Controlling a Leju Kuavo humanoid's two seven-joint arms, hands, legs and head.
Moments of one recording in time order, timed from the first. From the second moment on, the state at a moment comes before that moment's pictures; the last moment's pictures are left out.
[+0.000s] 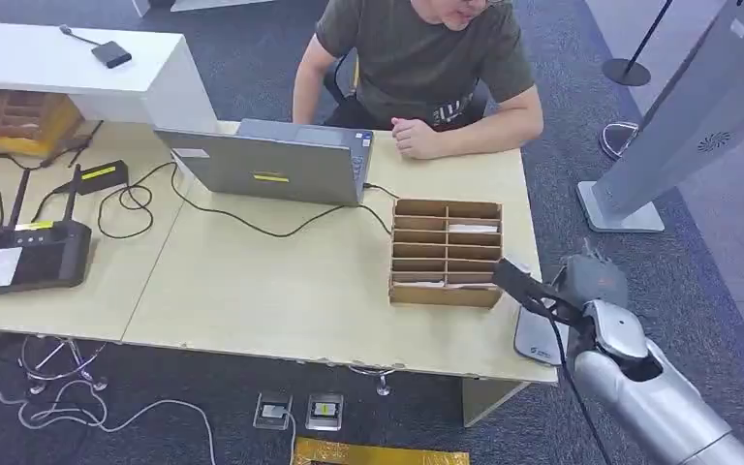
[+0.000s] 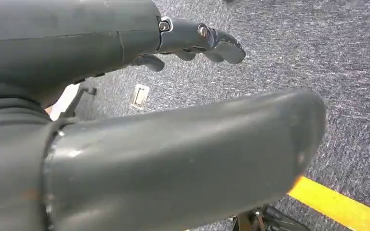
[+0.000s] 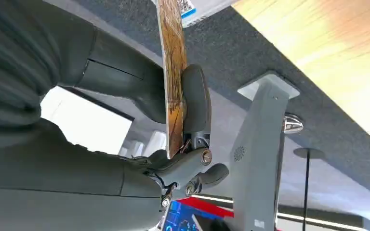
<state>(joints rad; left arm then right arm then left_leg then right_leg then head) -0.10 0.01 -1.02 -0.22 1.12 0.60 -0.02 -0.59 -0.44 0.77 -1.16 0.75 -0.04 0.66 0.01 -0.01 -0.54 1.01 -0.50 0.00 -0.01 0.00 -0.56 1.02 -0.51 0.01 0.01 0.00</state>
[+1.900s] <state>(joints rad) -0.10 -0.04 -1.03 -0.22 1.23 0.64 -0.03 -0.88 -0.30 0.87 -1.23 0.77 0.00 0.56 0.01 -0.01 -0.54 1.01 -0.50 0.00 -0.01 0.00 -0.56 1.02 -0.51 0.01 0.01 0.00</state>
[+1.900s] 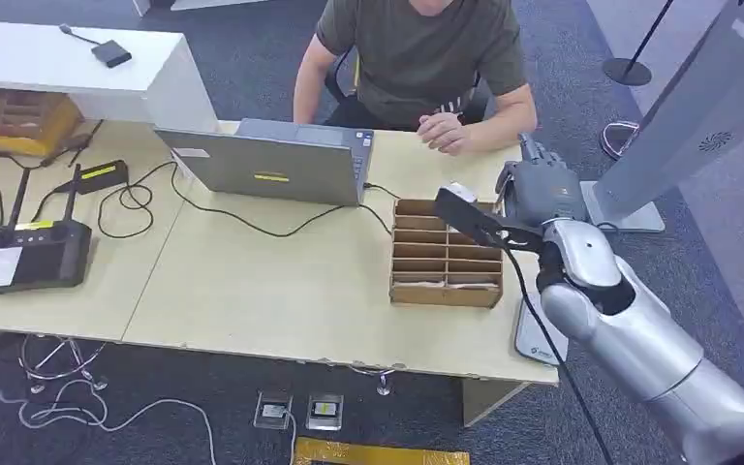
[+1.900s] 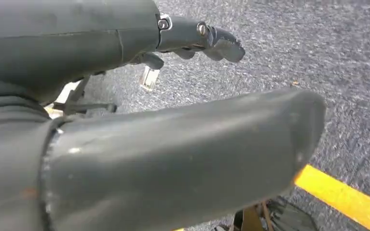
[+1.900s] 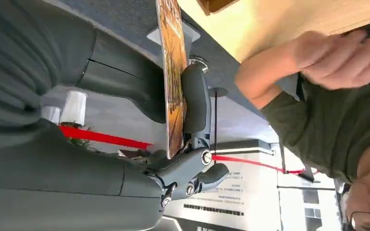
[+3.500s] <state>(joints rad) -0.10 -0.05 -1.03 -0.22 1.29 0.65 -0.04 -1.02 -0.14 1.04 -0.97 0.71 -0.04 0.52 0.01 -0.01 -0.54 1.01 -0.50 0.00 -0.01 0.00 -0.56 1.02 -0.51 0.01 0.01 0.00</state>
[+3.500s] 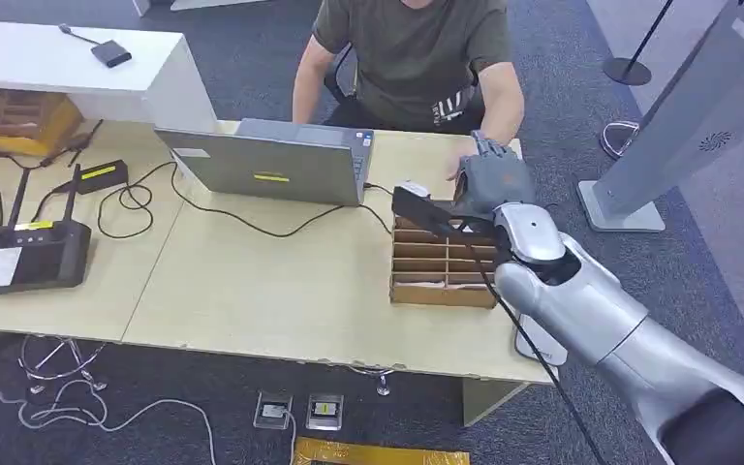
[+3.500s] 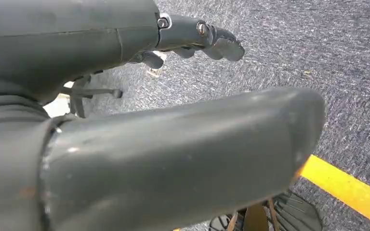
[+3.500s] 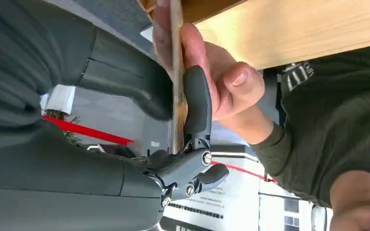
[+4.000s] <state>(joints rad) -0.10 -0.06 -1.02 -0.22 1.30 0.65 -0.07 -1.00 -0.16 1.06 -0.98 0.81 -0.26 0.55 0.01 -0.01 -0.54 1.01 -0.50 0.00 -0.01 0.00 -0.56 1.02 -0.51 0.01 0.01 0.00</state>
